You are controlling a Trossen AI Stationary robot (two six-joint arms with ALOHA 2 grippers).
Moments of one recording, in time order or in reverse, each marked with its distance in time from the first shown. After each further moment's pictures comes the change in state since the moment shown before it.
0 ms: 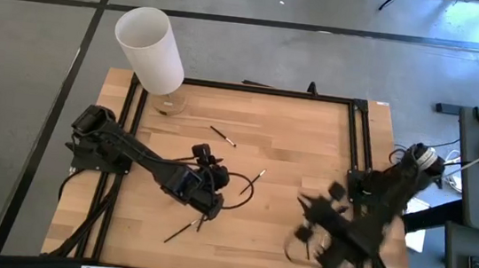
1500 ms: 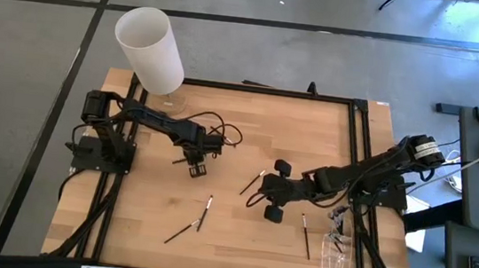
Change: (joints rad) left arm 0.535 0.011 -0.451 0.155 0.798 0.210; right arm -0.507 -0.078 -0.314 1.088 -0.709 -1.041
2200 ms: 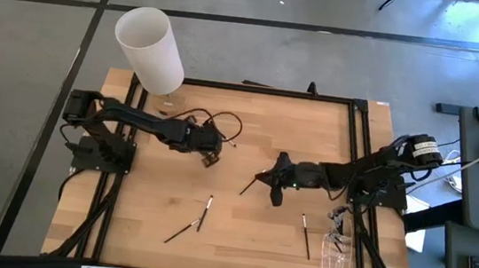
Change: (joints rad) left arm -0.104 -0.191 0.012 0.185 -0.382 -0.250; right arm -0.173 0.009 -0.476 1.010 -0.103 0.089
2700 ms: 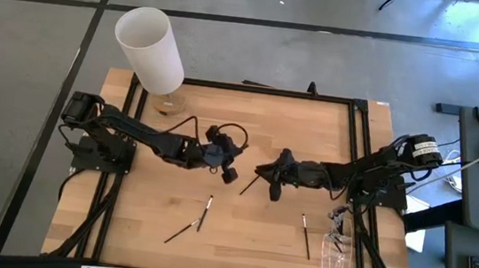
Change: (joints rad) left arm -0.149 0.016 -0.003 0.592 -0.085 0.200; right arm 0.004 0.000 -0.003 0.063 0.111 0.035
